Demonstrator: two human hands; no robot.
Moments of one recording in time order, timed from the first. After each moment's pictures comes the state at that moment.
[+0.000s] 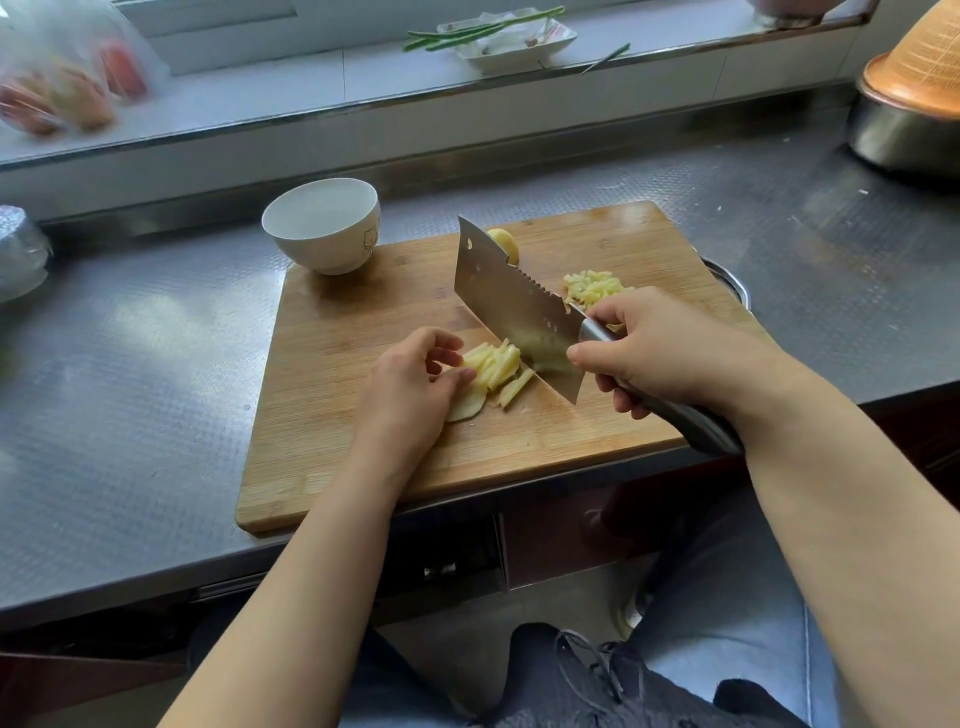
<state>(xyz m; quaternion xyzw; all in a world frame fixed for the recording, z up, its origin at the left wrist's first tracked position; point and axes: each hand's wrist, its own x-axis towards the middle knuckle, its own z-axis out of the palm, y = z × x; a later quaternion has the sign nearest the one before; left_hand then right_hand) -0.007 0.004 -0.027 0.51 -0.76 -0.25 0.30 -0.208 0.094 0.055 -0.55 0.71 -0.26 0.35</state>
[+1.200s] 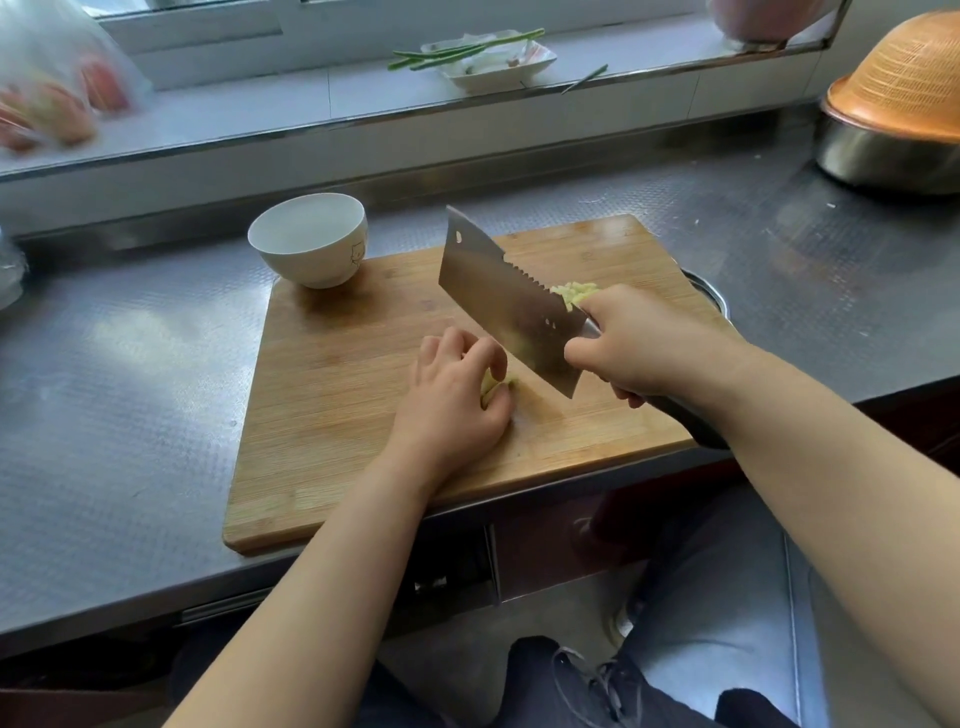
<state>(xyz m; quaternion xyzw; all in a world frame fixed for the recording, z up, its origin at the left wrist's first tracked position) -0.039 0.007 -0.034 0.42 -0.87 -0.14 0.22 -0.209 0.080 0.059 -0.59 0.75 -0.18 0.25</state>
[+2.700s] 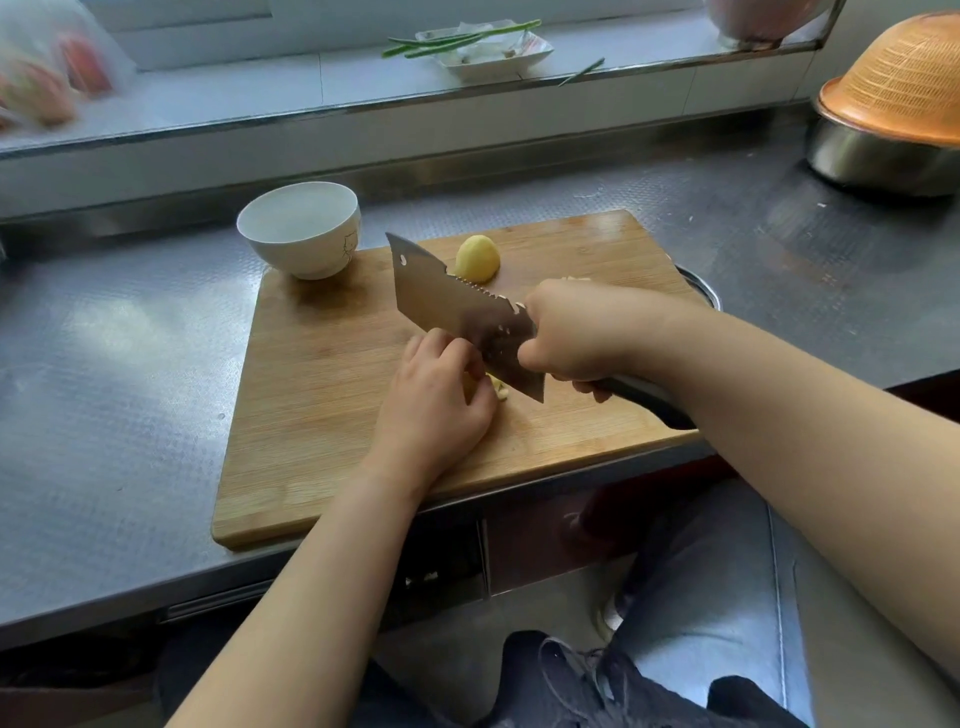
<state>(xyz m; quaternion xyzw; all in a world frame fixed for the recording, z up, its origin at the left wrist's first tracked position) -0.032 0.008 -0.039 0.42 -0.85 -0.12 0.28 -0.175 0.057 0.076 -0.61 0.74 -0.04 0.27</state>
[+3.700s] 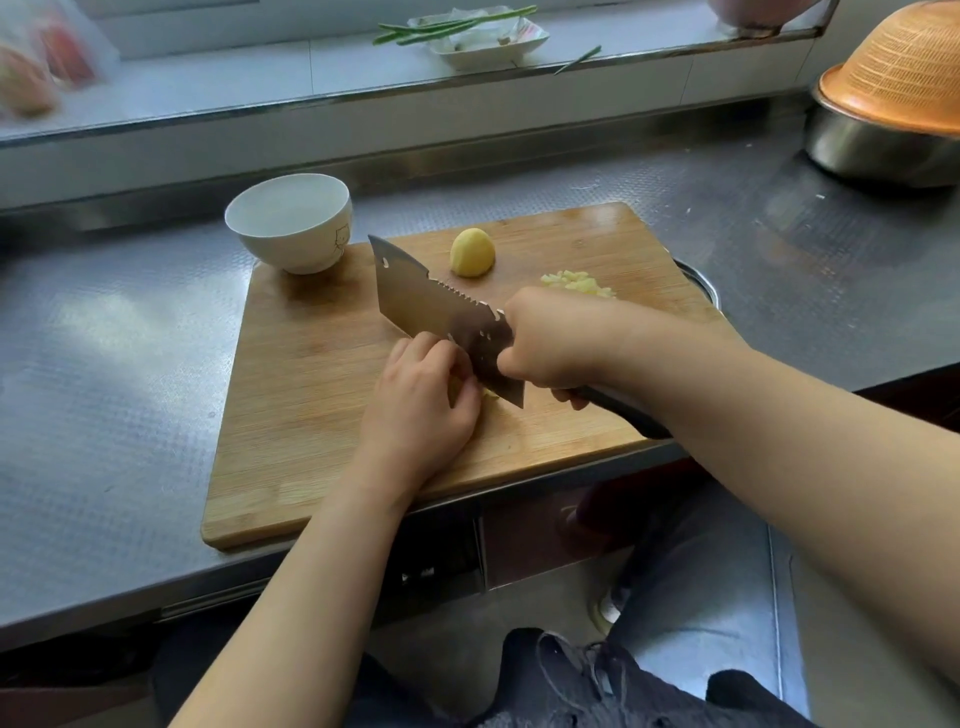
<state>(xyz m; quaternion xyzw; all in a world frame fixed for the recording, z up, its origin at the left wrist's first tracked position) -0.024 0.007 -0.043 0.41 -0.86 -0.11 0.30 -0.166 0.054 0.069 -0.61 0.74 -0.05 0.28</state>
